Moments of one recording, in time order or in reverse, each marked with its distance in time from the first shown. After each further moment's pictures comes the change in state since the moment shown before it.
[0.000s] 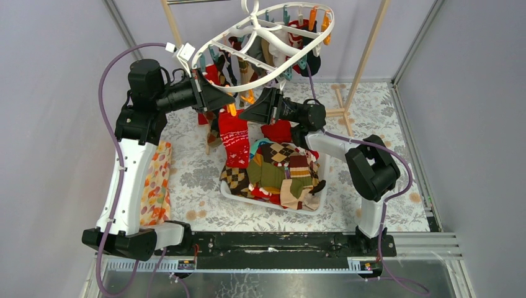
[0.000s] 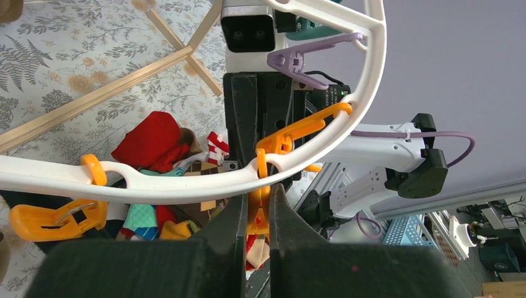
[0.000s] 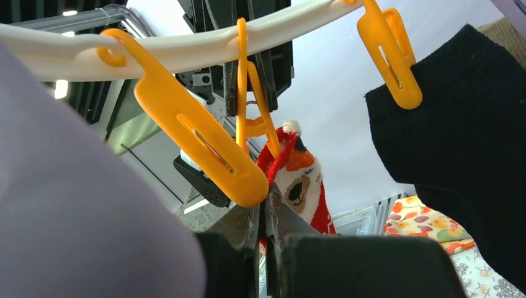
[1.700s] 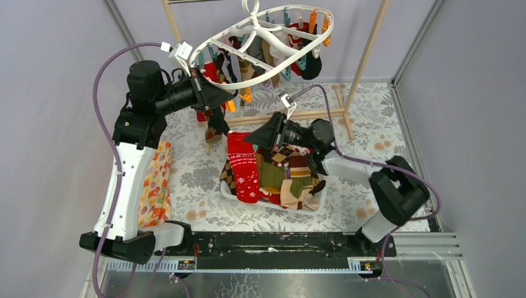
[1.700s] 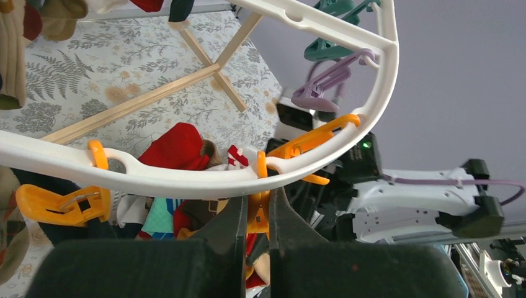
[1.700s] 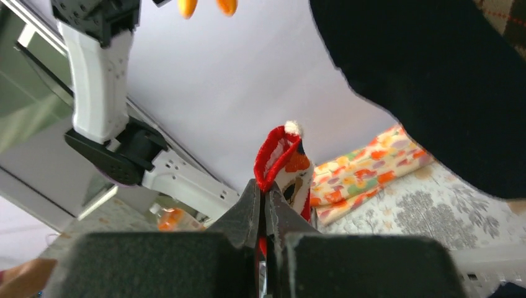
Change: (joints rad) left arm -0.030 -0.020 0.016 -0.017 -0.156 0.005; right arm 0.063 -0.343 -0.413 -0.388 0.152 -0.603
